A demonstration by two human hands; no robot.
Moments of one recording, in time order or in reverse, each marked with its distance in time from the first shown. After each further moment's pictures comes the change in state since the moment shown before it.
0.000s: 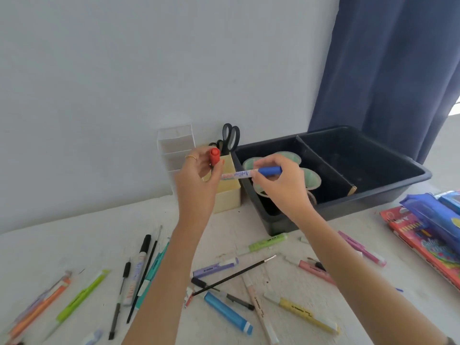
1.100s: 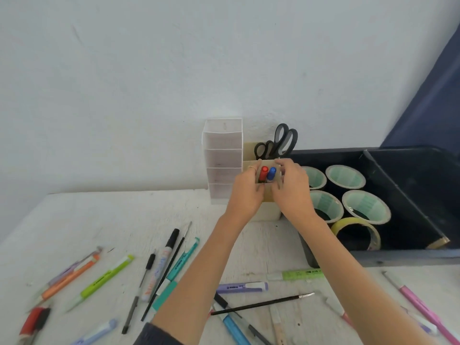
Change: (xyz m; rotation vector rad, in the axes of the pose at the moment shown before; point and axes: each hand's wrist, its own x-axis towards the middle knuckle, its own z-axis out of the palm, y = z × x) left_hand 0.039 -0.095 0.029 0.317 -0.268 -0.239; right_hand 0.063 0.036 0.095 -0.334 -0.148 -0.070
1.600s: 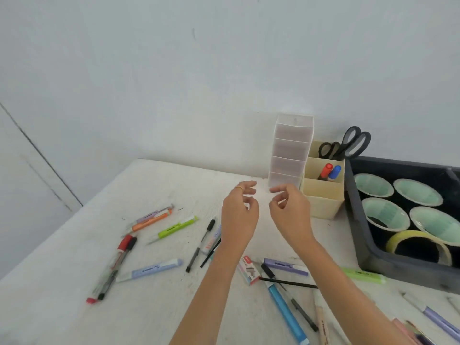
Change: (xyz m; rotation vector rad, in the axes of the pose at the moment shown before) left_hand -0.120 -0.028 -0.080 -0.023 0.488 -0.212; right_hand -0.094 -0.074 0.047 0.345 -0.206 -0.062
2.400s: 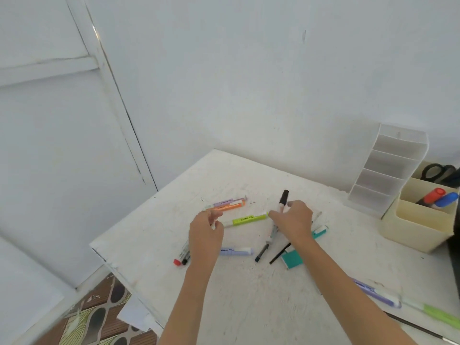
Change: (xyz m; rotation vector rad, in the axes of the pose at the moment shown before) left_hand -0.041 -0.102 -0.175 0.308 0.372 -0.277; right_hand -0.024 -0.050 0.129 -0.092 -0.324 0.253
